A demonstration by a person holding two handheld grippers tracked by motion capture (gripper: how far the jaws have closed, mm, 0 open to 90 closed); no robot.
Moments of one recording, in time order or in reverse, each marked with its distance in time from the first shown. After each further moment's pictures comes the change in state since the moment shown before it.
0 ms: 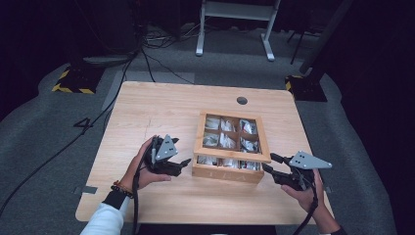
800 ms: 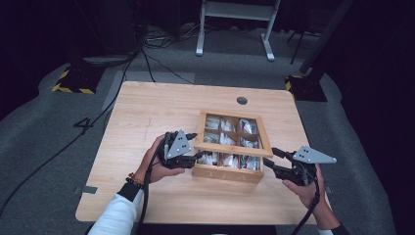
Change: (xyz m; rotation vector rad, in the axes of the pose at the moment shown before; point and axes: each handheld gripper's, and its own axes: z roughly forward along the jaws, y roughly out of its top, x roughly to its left) left arm -0.005 0.031 0.010 -0.126 -0.036 0.069; right arm -0.007 0.014 -0.003 -0.047 0.001 0.040
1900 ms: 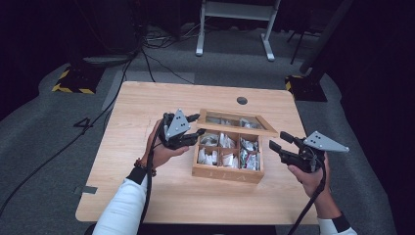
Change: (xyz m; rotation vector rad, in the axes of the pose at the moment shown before) left arm 0.036 0.025 0.010 -0.129 0.082 -0.078; right arm -0.019 0.031 -0.007 -0.109 -0.078 0.059
